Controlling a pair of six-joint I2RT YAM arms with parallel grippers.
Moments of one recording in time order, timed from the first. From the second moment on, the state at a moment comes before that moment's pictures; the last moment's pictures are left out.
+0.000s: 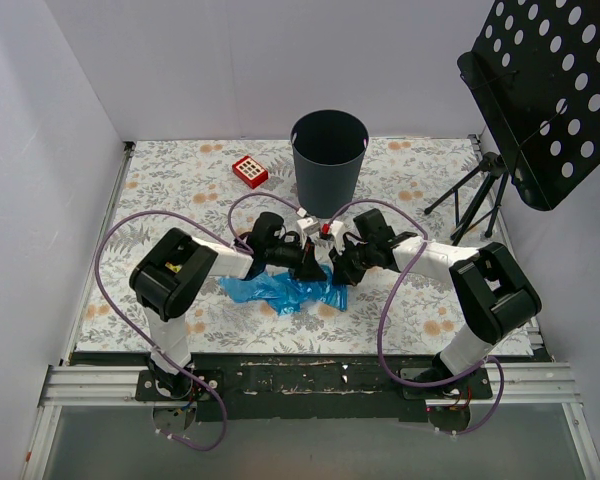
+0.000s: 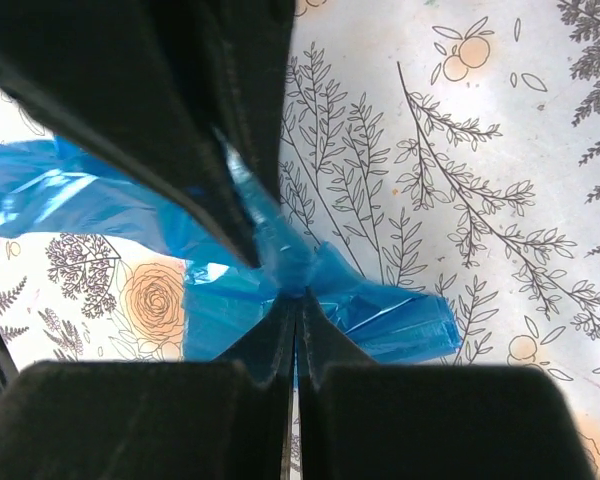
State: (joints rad) left arm -0.61 1.86 0.84 0.47 0.88 -0.18; right arm 0.57 1.63 0.84 -0.20 -0.58 -0.29
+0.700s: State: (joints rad) left arm -0.67 1.89 0.80 0.57 0.46 -0.32; right arm 0.54 1.58 0.79 -0.03 -0.88 -0.16
